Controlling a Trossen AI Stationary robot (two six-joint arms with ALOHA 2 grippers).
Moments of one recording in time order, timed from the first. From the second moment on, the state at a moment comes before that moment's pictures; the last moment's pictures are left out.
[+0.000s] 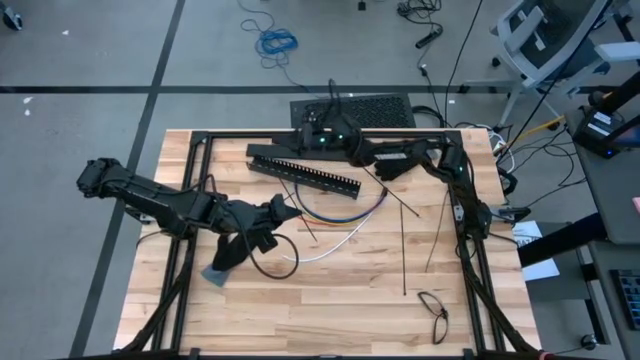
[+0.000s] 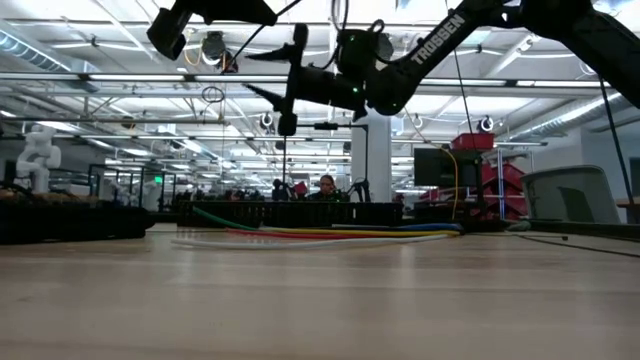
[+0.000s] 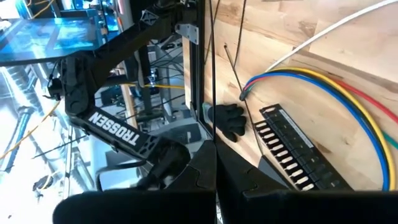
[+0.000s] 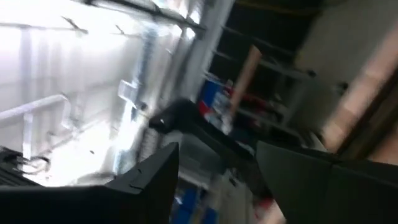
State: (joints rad) left arm -0.27 1.16 0.90 -0.16 -0.48 1.48; right arm -0.42 2.17 1.51 0.90 -0.50 1.34
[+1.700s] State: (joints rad) left arm -0.24 1.16 0.89 -0.11 -0.45 1.48; right arm -0.35 2.16 1.51 0.93 -0.54 1.41
